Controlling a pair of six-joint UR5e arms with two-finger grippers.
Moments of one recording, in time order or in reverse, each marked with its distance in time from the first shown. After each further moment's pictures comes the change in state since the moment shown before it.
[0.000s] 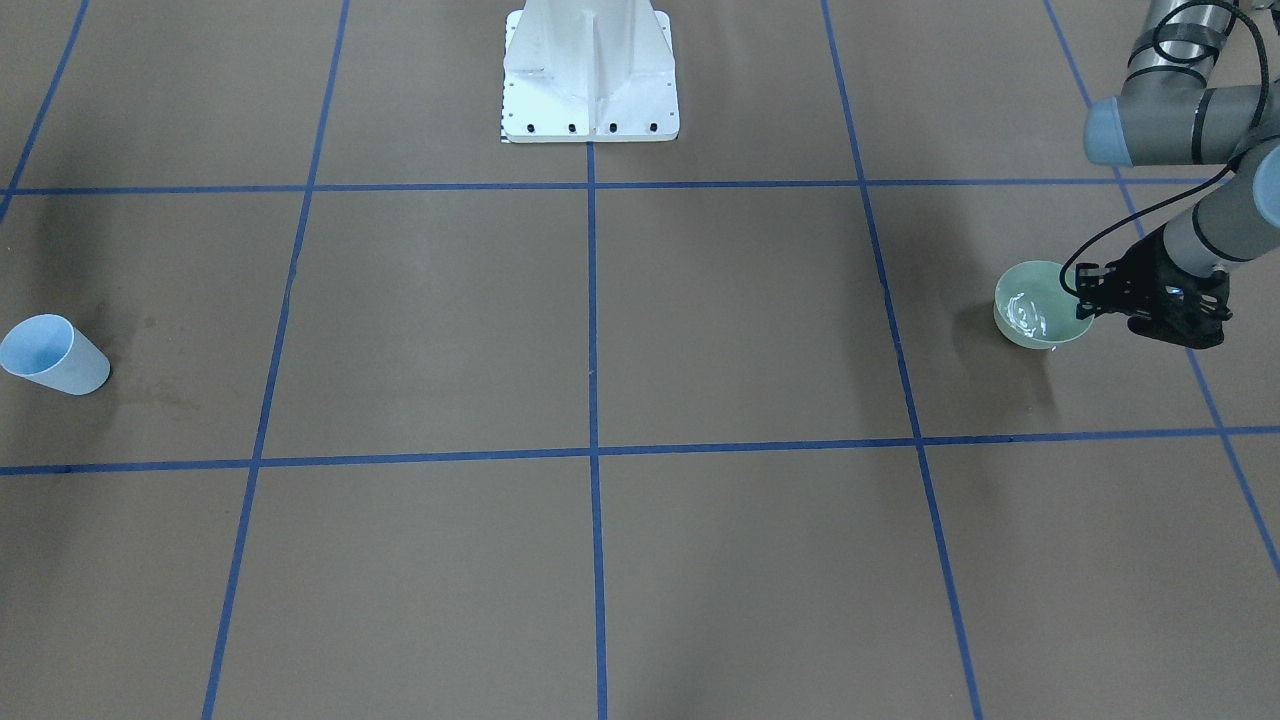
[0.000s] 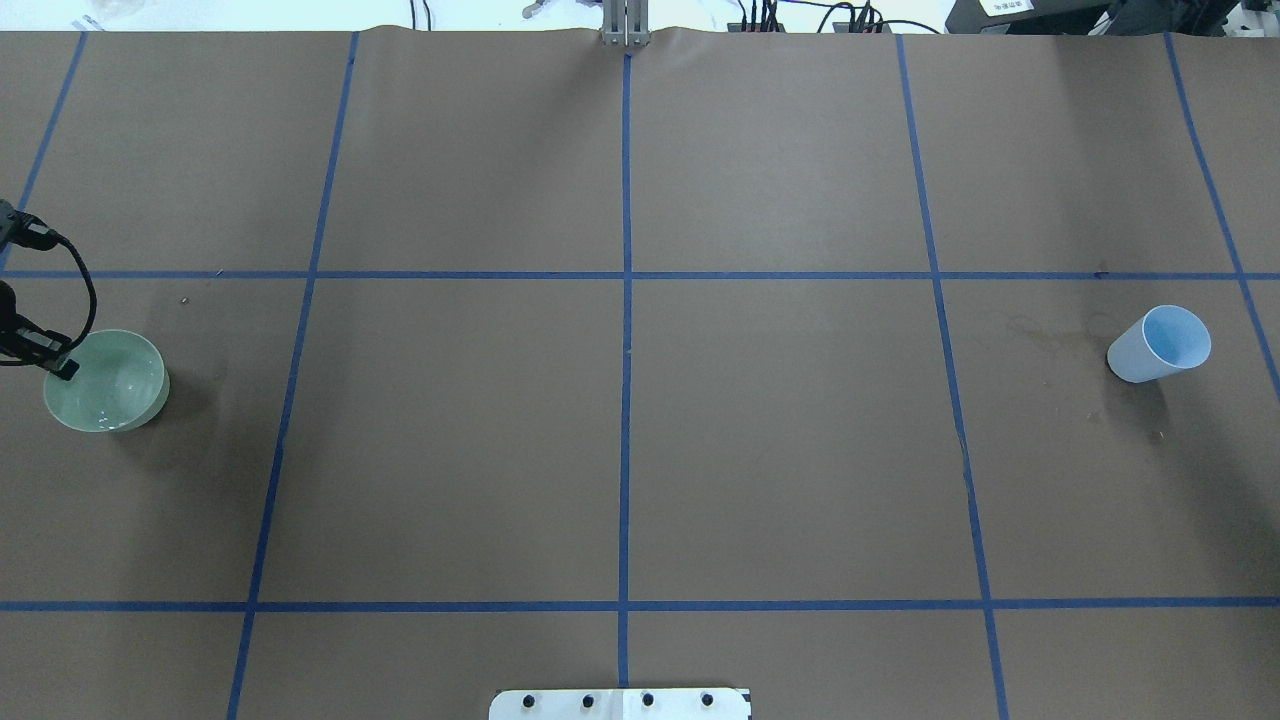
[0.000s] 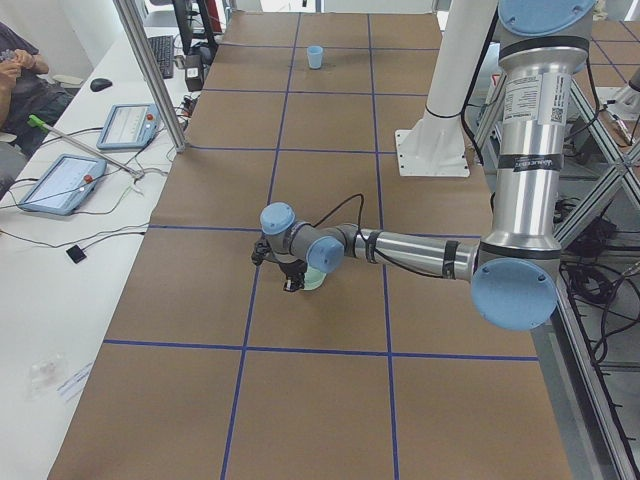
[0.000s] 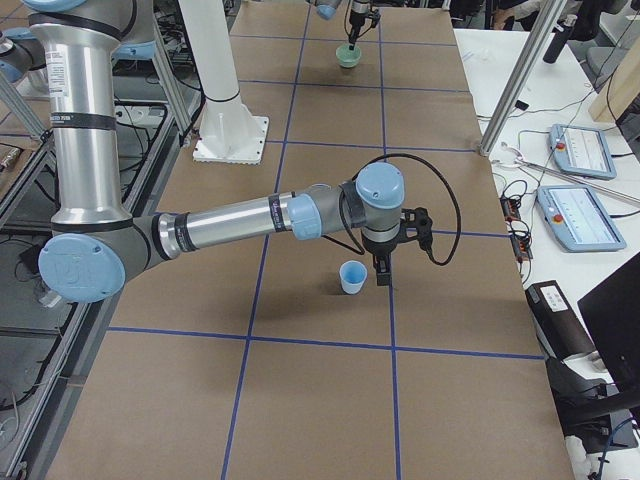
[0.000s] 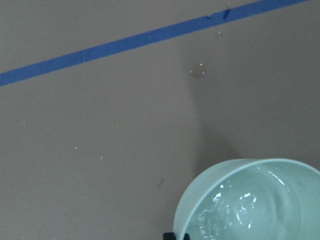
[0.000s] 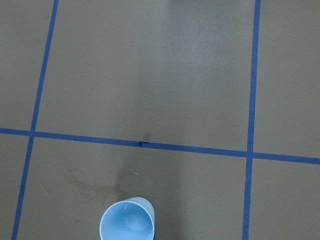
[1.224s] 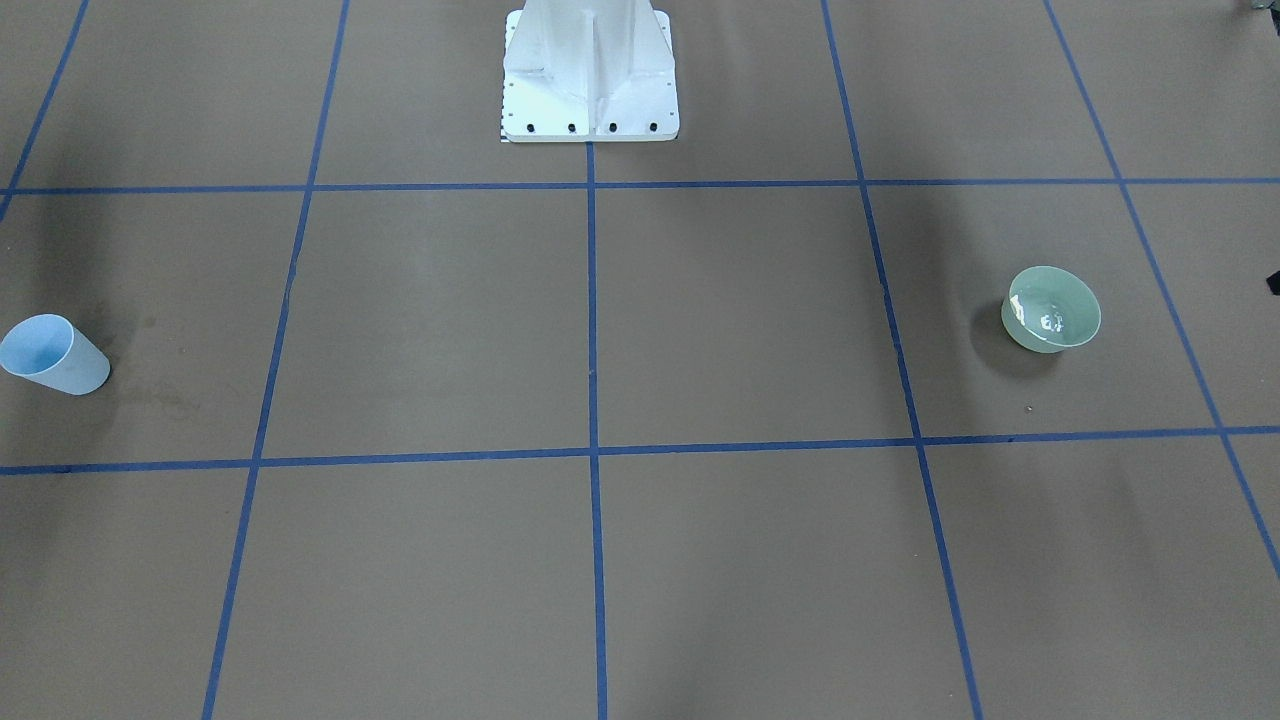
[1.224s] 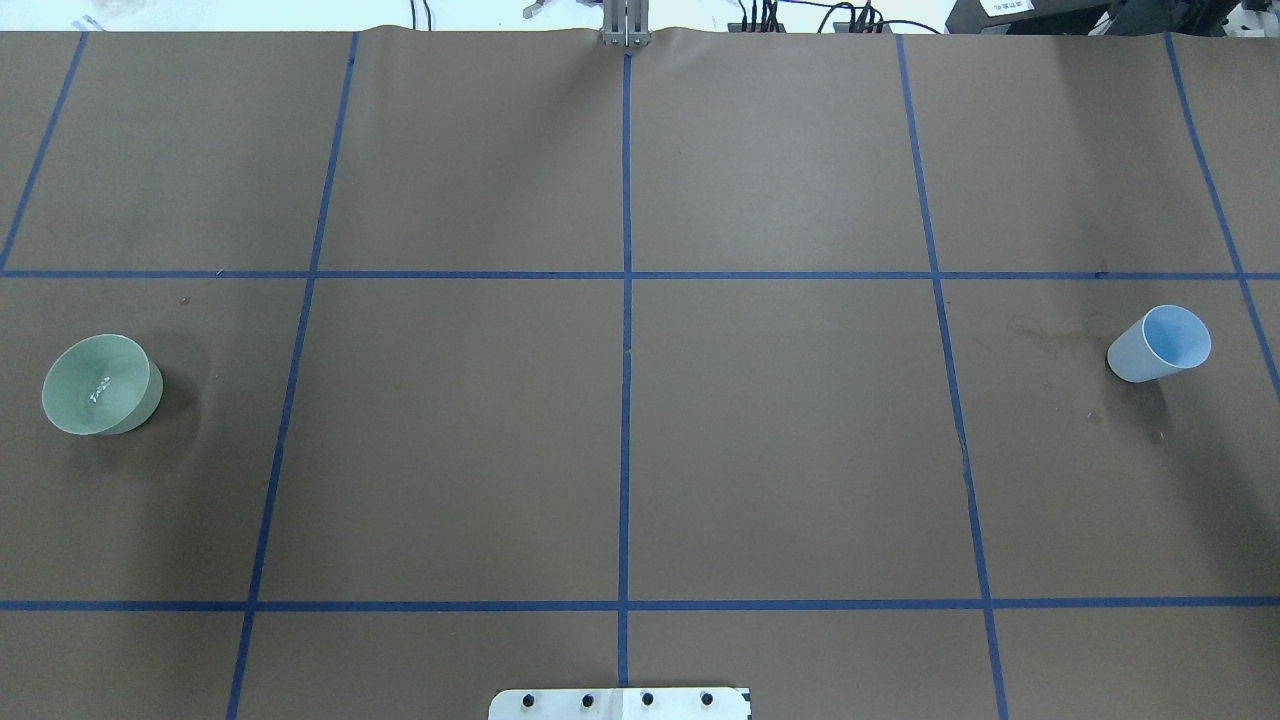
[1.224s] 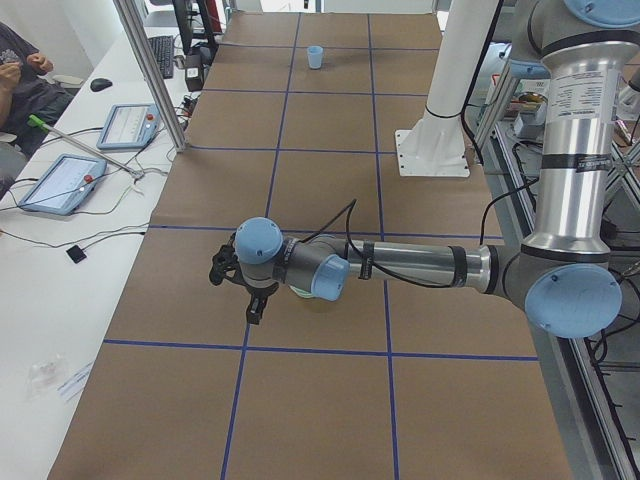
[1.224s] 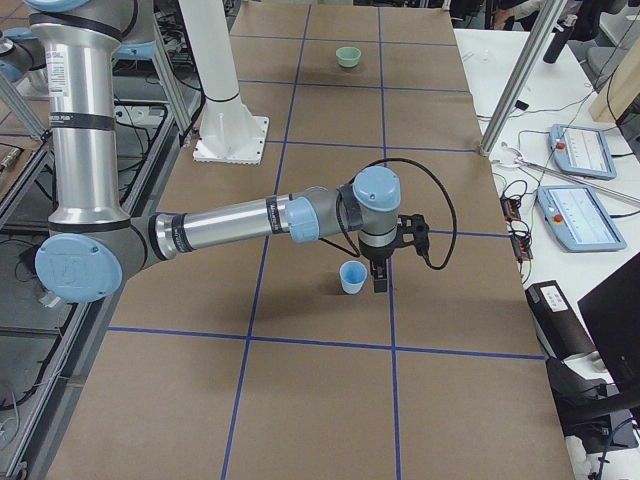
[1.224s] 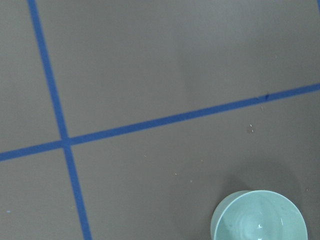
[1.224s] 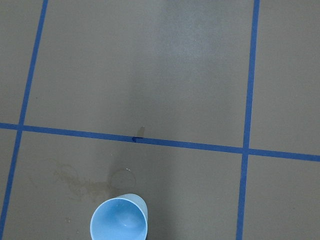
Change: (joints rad) left arm -0.478 0.027 -0.004 0.016 -0.153 0.233; right arm -0.011 -0.020 -0.001 0.003 -0.059 -0.001
